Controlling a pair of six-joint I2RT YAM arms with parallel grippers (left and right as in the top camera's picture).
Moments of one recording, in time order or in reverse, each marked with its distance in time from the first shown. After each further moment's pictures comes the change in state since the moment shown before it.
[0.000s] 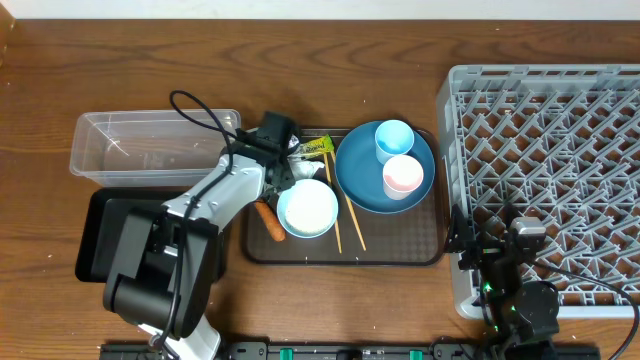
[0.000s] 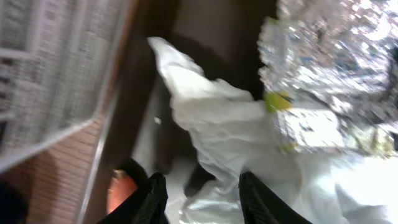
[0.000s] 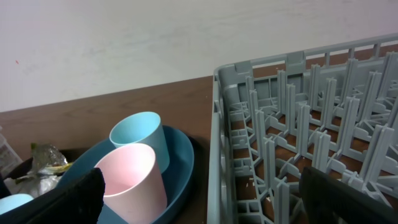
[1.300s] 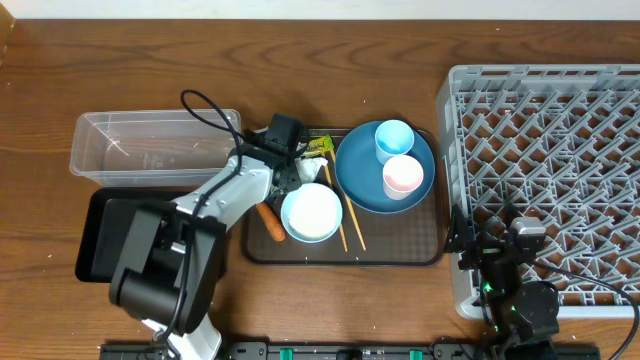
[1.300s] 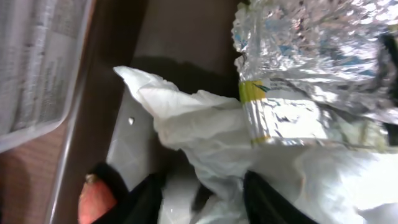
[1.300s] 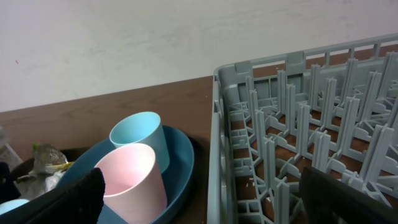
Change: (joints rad) left arm -0.027 0.034 0.000 0.031 -0.015 -0.004; right arm 0.000 0.000 0.000 0.000 0.000 0.000
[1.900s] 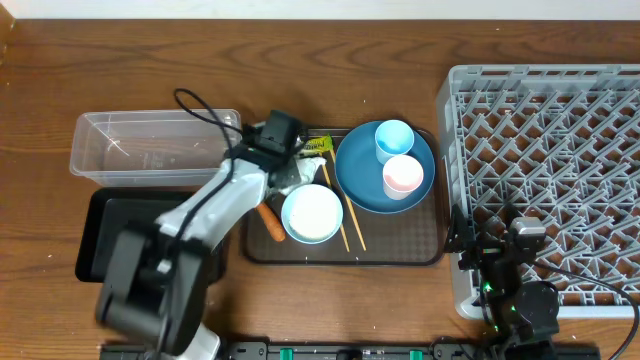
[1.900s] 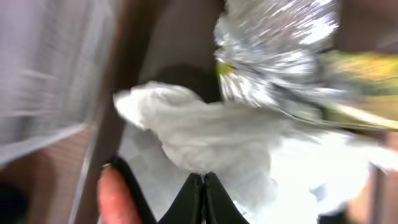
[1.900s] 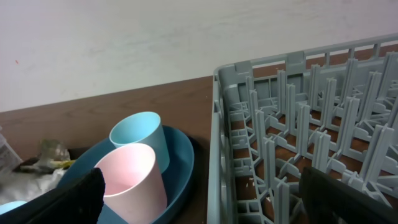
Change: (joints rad) left arm -0.002 -0.156 -0.003 -0.019 0.000 0.018; right arm 0.000 0.000 0.000 0.000 0.000 0.000
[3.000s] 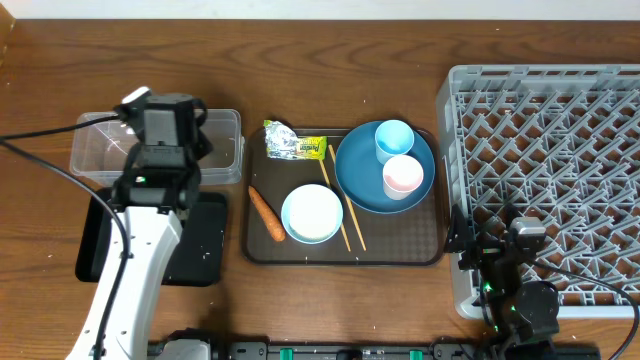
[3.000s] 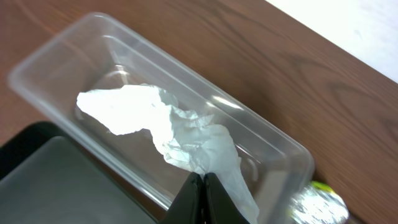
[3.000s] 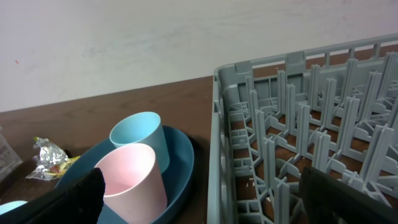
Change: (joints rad) left arm 0.344 -0.395 0.000 -0.018 -0.220 0.068; right arm 0.000 0.000 0.000 0.000 0.000 0.000
